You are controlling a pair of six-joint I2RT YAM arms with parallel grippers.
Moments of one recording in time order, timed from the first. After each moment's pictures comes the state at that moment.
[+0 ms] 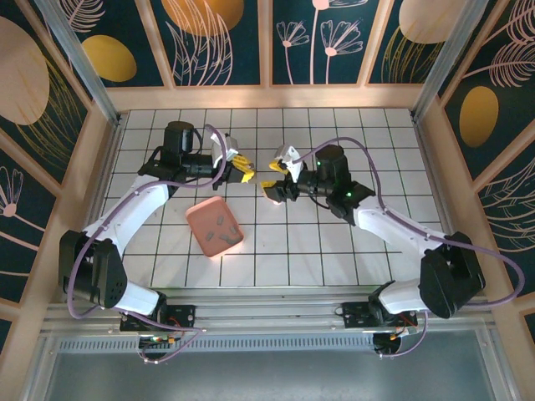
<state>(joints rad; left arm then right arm) -0.32 1.47 1.15 -0.24 1.03 0.44 0.61 1.37 0.95 0.11 -0.57 -0.21</state>
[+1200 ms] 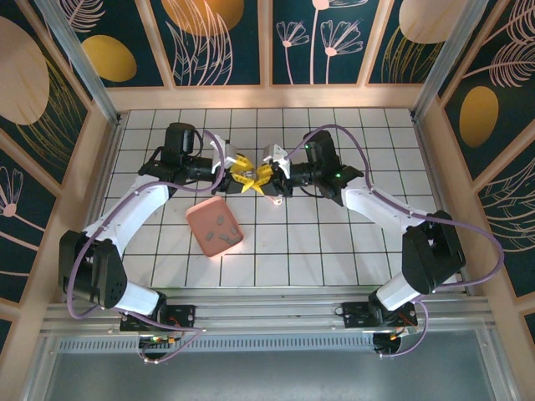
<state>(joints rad) -0.32 1.47 1.16 -0.29 1.16 0.56 0.58 1.54 1.11 -0.03 -0.89 -0.35</state>
